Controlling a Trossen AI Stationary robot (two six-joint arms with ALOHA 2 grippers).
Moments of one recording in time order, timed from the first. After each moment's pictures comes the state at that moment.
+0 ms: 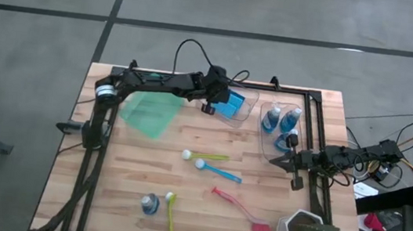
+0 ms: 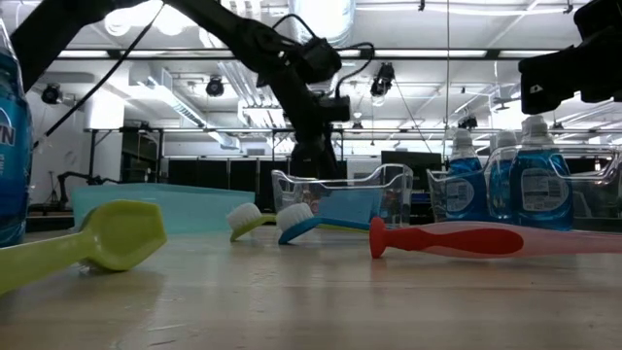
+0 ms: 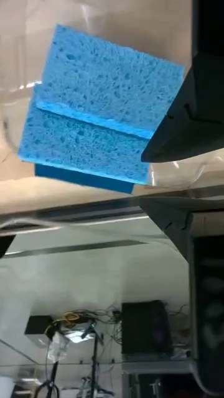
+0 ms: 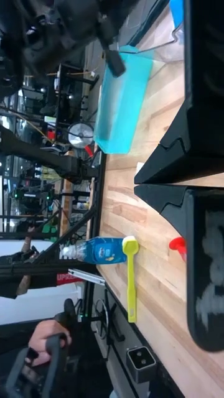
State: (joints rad) left arm 0.39 1.98 1.60 -0.37 -0.31 0.82; right arm 0.31 0.04 0.01 0.04 0.18 -0.03
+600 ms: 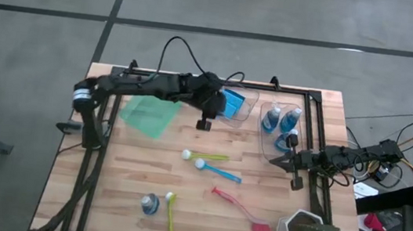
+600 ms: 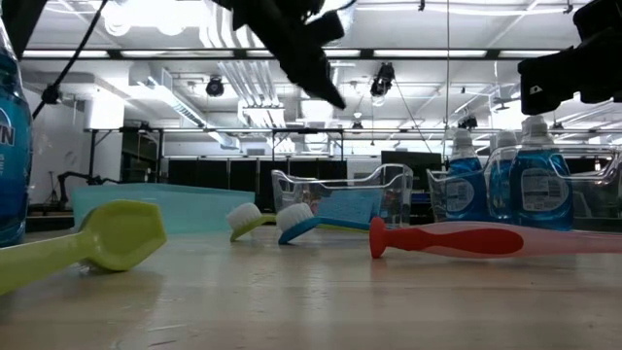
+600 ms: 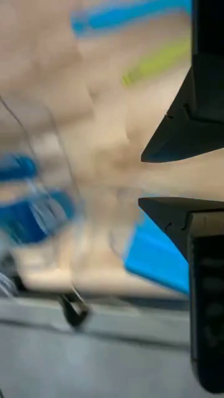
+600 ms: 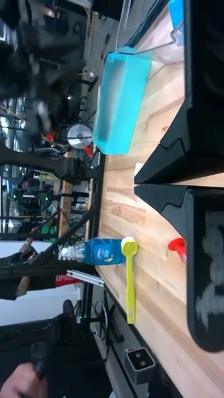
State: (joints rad) left arm 0.26 1.76 1.60 -0.56 0.05 0.48; right arm 0.30 0.04 0.01 0.04 0.18 -0.03
